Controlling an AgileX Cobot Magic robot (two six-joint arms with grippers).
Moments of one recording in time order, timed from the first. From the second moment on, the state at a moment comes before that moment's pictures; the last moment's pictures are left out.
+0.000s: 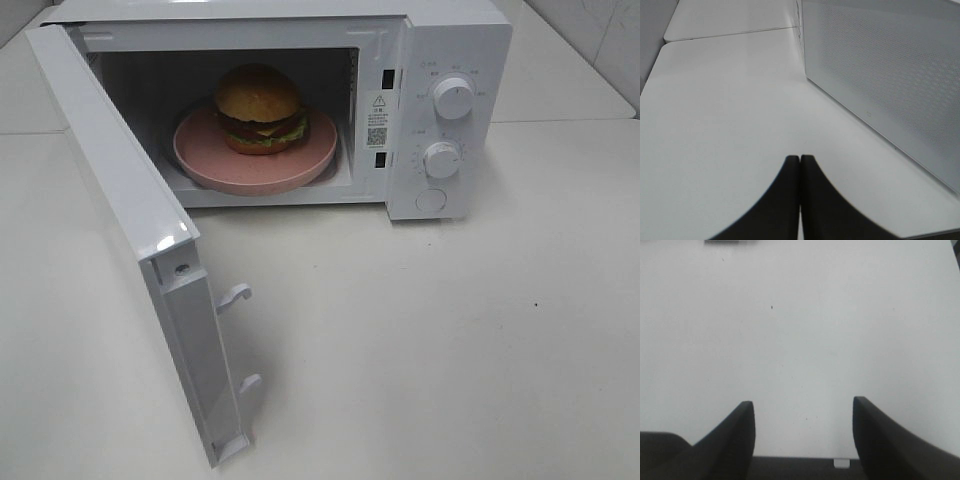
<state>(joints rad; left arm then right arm) 0.04 -0.01 -0.50 -0.16 1.06 0.21 0.19 0.24 -0.54 -0.17 1.09 0.10</state>
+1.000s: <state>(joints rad) 0.04 -0.01 -0.50 -0.16 1.06 0.21 0.19 0.00 -0.50 -0.01 1.02 -0.07</state>
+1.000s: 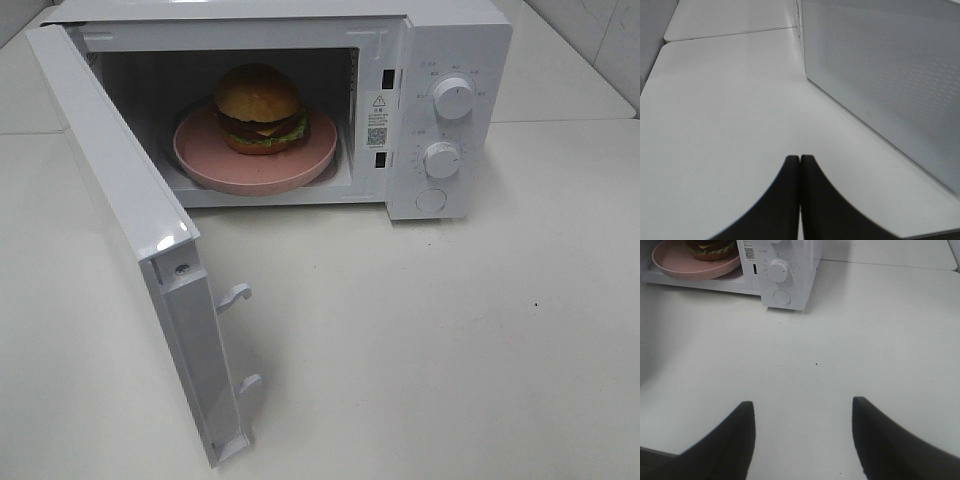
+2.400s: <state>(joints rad) 0.04 0.11 -0.52 -0.26 0.90 0.23 0.19 0.00 -0.50 -0.01 1.02 -0.07</state>
